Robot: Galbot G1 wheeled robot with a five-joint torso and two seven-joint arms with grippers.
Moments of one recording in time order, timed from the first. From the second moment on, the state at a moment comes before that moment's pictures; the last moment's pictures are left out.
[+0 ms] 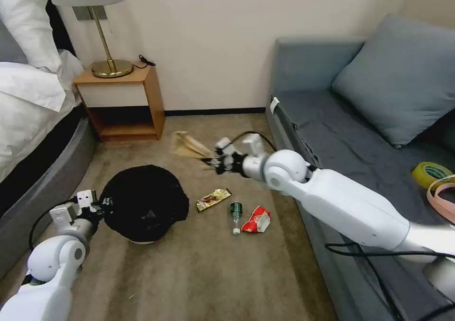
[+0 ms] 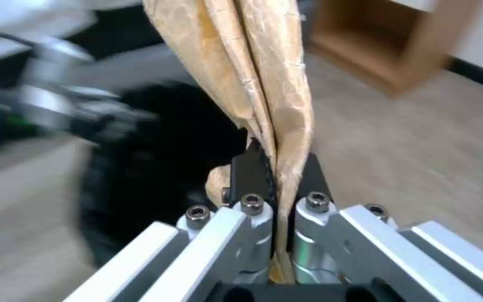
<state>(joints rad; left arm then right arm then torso) 1.28 -1.11 -0.73 -1.81 -0.65 0.47 -0.06 -0.12 1.08 -0.66 1.73 1.09 -0.54 0.03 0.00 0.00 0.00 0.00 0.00</state>
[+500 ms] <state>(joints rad) 1.29 -1.10 -0.74 -1.82 -0.70 0.47 -0.05 -0.05 1.39 -0.87 1.53 1.07 -0.55 0.06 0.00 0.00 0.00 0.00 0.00</state>
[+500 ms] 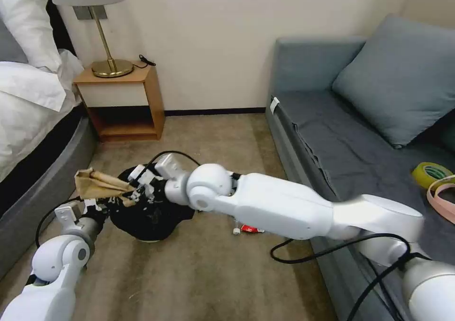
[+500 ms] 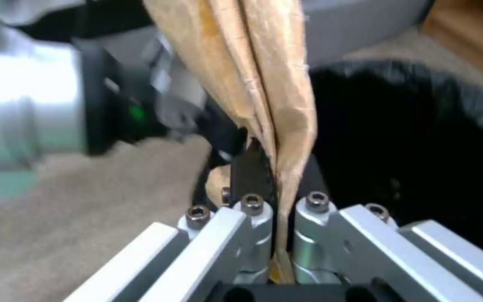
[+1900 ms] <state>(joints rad) 1.27 -1.07 -0.76 -1.74 -0.73 0.44 -0.01 -0.11 1.36 -0.76 1.41 0.98 -0.55 0.07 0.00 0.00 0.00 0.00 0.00</state>
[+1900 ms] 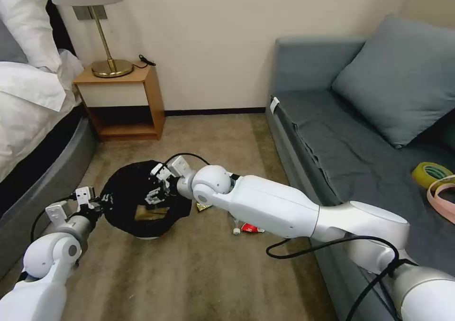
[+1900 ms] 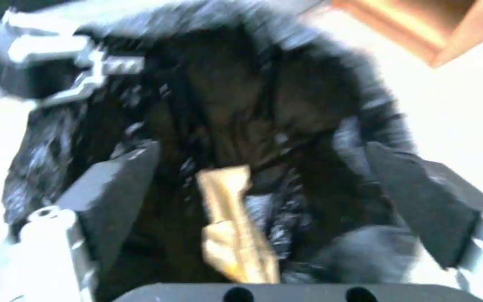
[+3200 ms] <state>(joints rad) 1.27 -1.07 -0.86 -1.66 -0.65 0.38 0.02 -0.46 1.15 -0.35 1.10 1.02 -0.74 0.41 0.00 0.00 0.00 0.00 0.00</state>
